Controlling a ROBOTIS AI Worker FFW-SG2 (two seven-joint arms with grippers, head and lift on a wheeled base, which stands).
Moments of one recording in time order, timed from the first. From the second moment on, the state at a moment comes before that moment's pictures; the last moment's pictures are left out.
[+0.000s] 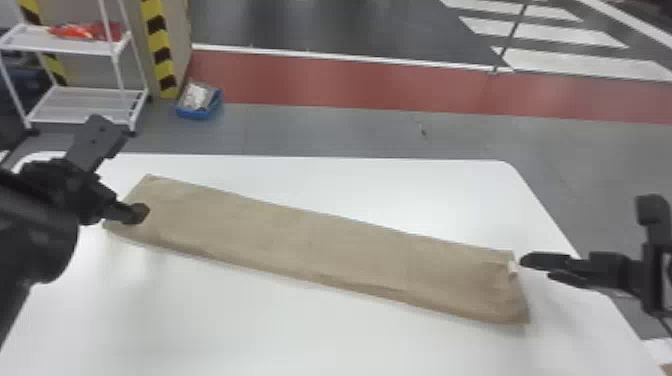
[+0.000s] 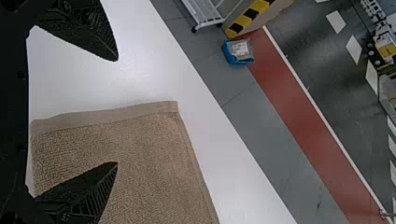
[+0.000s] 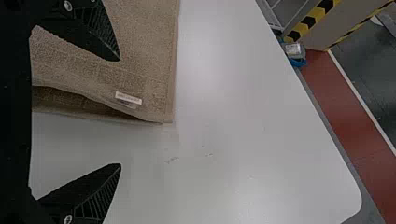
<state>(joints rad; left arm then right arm) -0.37 0.24 -0.14 -1.45 -0.50 0.81 -0.57 -0.17 -0.49 -0.48 -1.54 0.02 1.36 1.00</state>
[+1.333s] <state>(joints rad) -0.47 0.23 -0.07 -1.36 -0.32 0.86 -0.64 -0.16 -0.48 -0.48 -1.54 0.02 1.35 1.00</state>
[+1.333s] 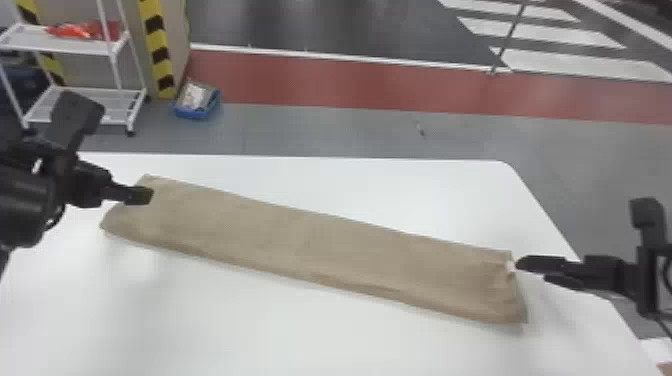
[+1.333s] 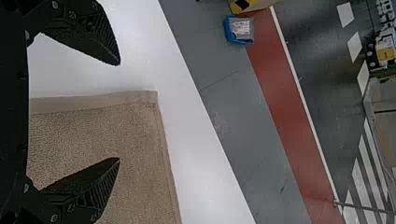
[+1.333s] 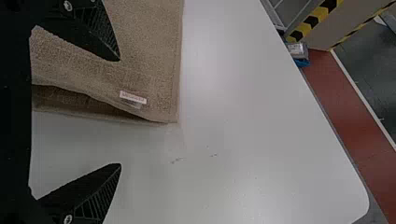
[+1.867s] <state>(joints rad) -0.60 0.23 -0.06 -1.14 -0.23 0.90 -0.65 -0.15 -0.48 -0.48 -1.54 0.02 1.35 1.00</state>
